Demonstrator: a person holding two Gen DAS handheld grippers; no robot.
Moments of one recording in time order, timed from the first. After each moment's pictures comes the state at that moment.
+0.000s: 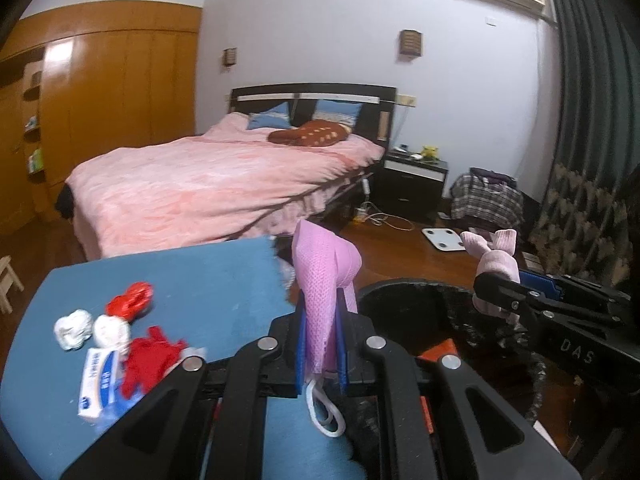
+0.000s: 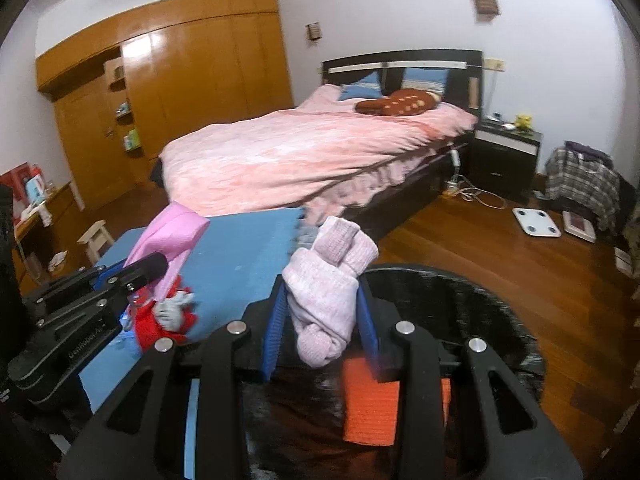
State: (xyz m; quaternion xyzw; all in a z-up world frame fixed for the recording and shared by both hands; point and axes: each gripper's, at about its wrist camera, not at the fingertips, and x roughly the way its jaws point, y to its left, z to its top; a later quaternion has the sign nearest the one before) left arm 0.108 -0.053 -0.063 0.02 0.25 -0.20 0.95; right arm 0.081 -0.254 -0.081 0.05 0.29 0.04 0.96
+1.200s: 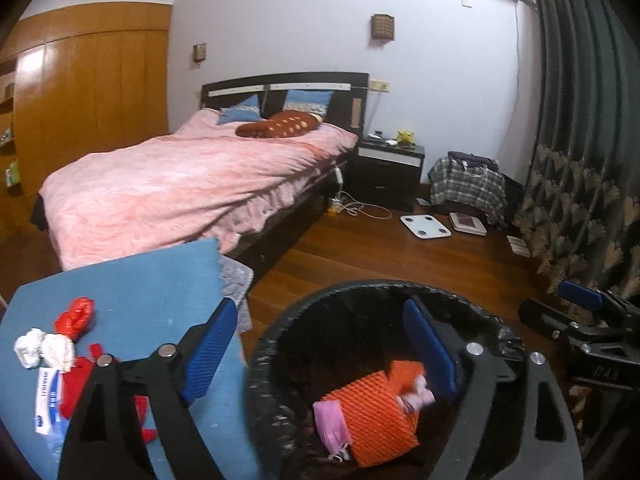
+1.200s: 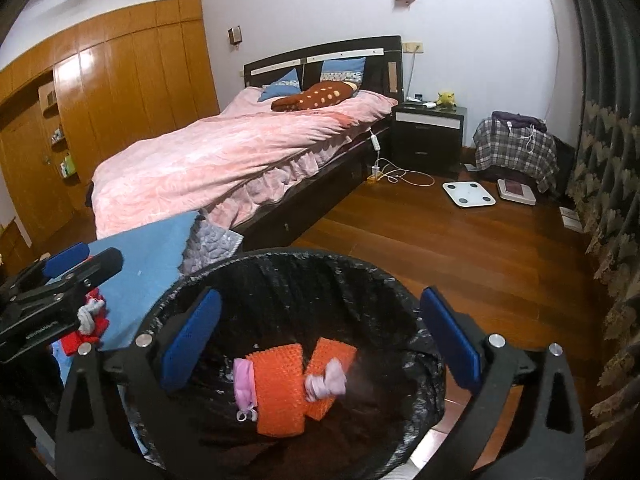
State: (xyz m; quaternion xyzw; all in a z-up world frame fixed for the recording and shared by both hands) left arm 0.132 -0.118 -0.073 0.04 0.26 -0.22 0.94; right arm 0.060 -0.348 -0.115 0.09 0.29 -0.08 0.95
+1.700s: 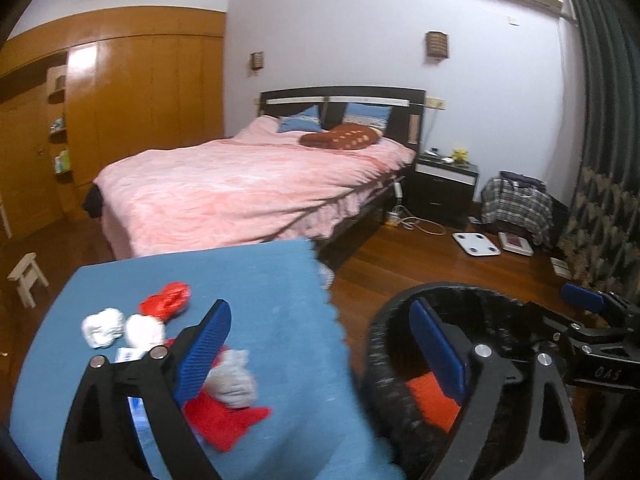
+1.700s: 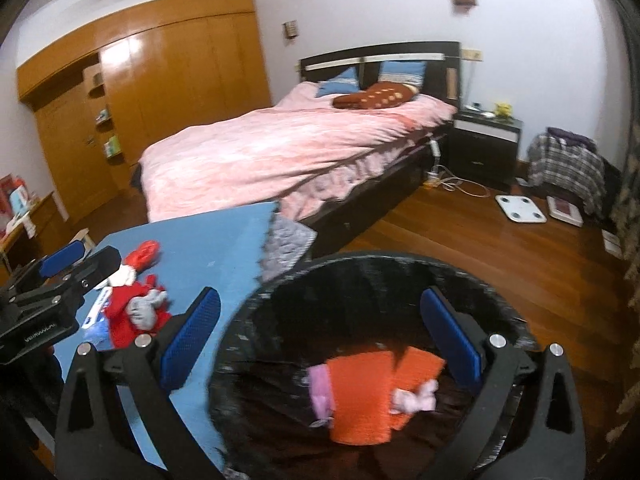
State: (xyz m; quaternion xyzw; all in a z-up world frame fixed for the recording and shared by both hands) left arm 0.115 -0.014 -0.061 0.03 0.25 -0.13 0.96; right arm 0.091 -0.249 -0.103 0.06 0.29 0.02 0.95
